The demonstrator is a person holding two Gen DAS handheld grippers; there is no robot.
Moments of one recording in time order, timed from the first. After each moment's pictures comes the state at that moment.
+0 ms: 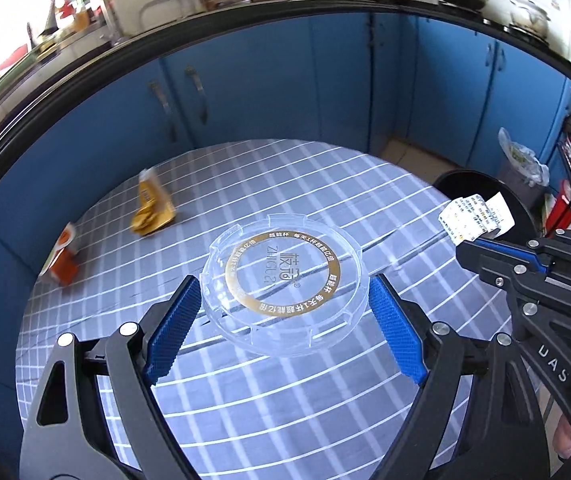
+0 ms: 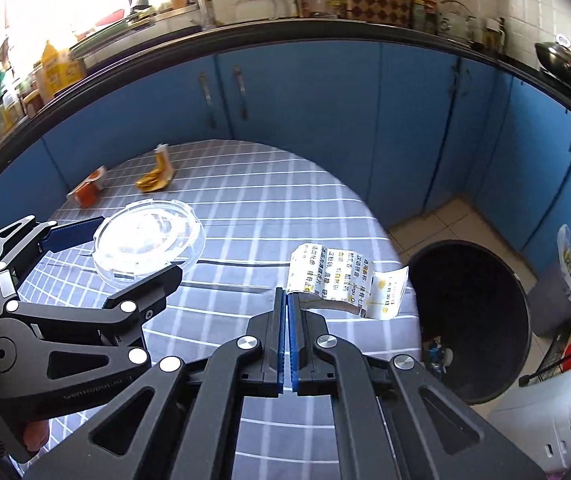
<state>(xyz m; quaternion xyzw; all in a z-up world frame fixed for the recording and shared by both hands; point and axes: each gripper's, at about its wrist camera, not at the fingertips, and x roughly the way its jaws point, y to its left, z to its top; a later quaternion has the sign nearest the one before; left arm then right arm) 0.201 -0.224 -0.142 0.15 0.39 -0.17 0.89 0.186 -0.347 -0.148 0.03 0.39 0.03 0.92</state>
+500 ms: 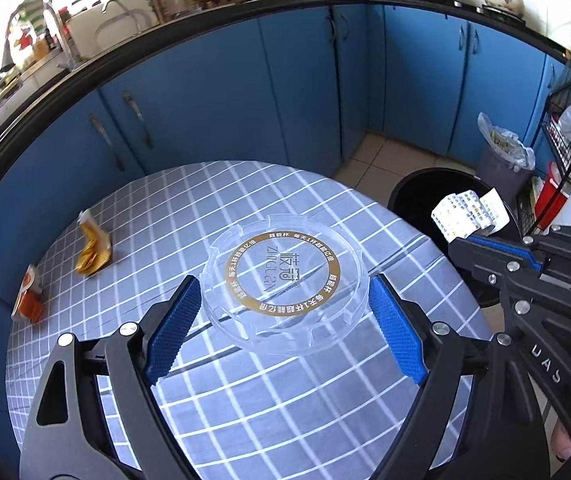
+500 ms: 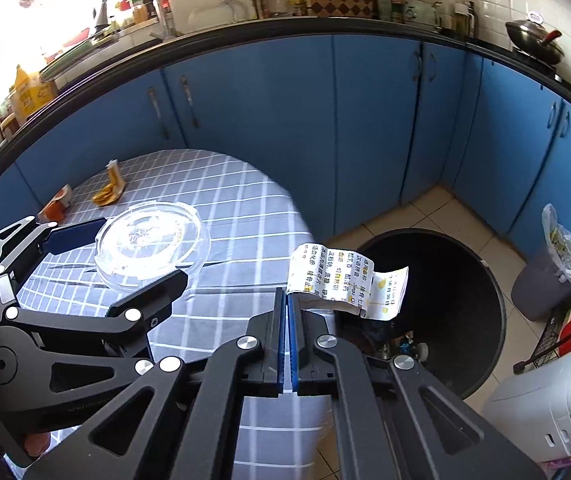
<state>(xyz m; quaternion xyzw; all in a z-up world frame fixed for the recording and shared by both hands) 0.207 -0.296 -0.149 0.18 0.39 -0.20 0.88 0.184 -0.410 -0.156 0.06 0.39 0.00 0.92</state>
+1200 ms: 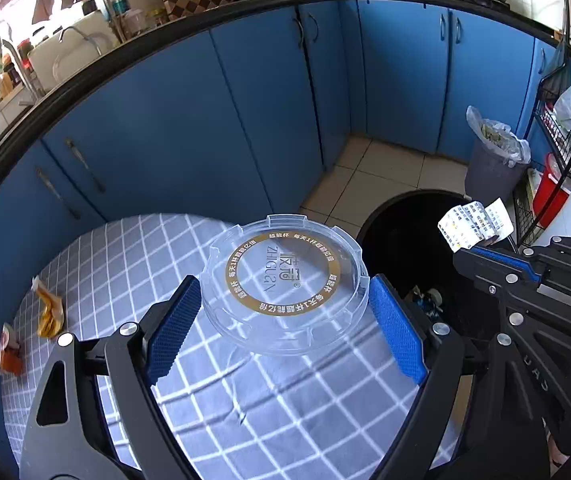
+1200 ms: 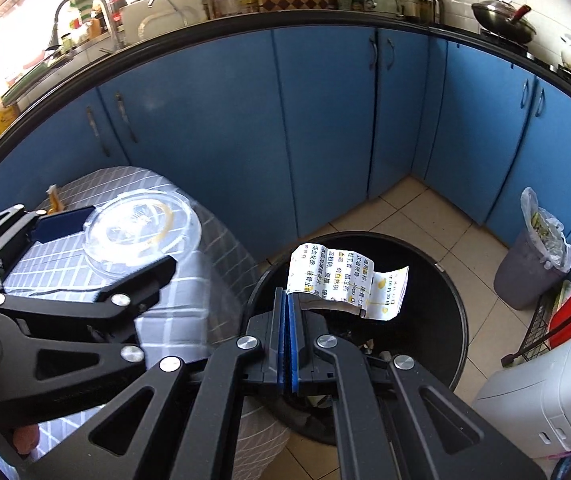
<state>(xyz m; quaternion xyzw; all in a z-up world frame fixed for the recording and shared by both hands) 0.242 -0.378 -0.157 0.21 0.37 -0.22 0.88 0.207 -0.490 -0.178 0.08 0.39 -0.05 0.92</state>
